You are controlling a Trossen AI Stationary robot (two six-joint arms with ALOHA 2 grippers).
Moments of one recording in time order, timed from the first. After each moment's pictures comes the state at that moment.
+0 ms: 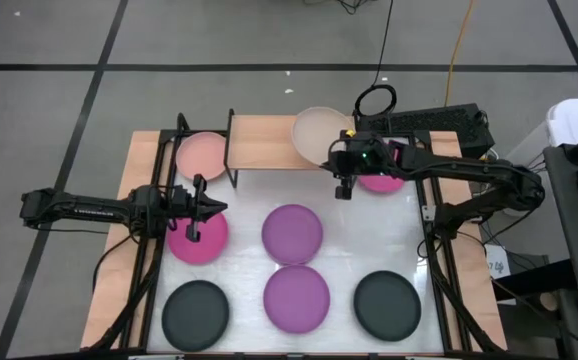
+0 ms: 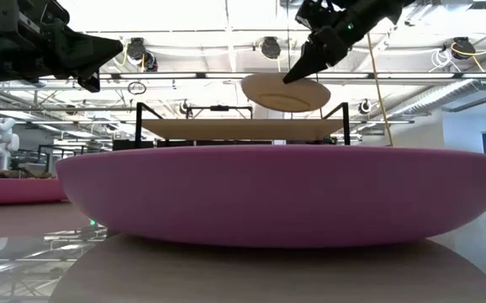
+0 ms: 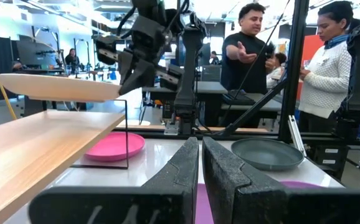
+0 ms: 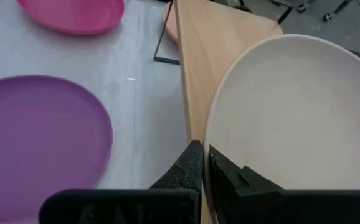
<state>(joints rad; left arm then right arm) 0.05 0.48 0.01 0.63 0.08 -0.02 -0.30 1.29 0.99 -0.30 0.02 -0.38</state>
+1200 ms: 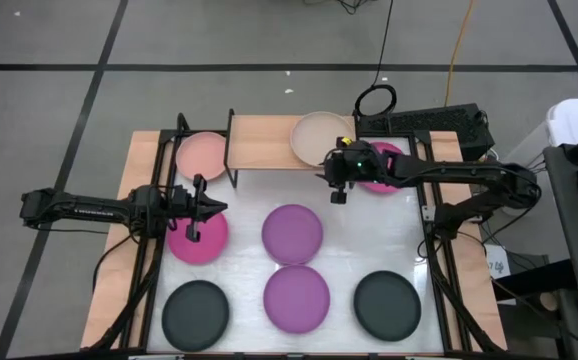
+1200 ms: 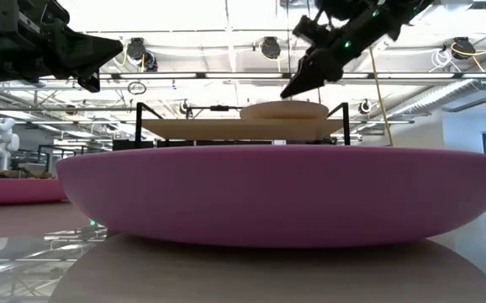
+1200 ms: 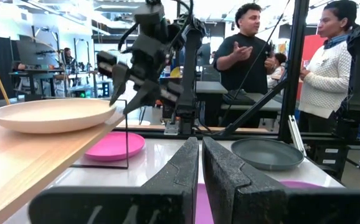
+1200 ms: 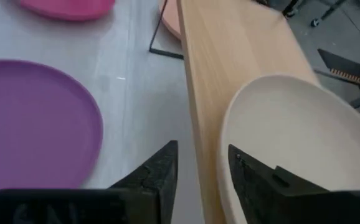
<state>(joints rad) 0.05 0.48 0.01 0.63 0.08 -0.02 -0.28 1.31 0.89 -0.13 0.08 -0.40</state>
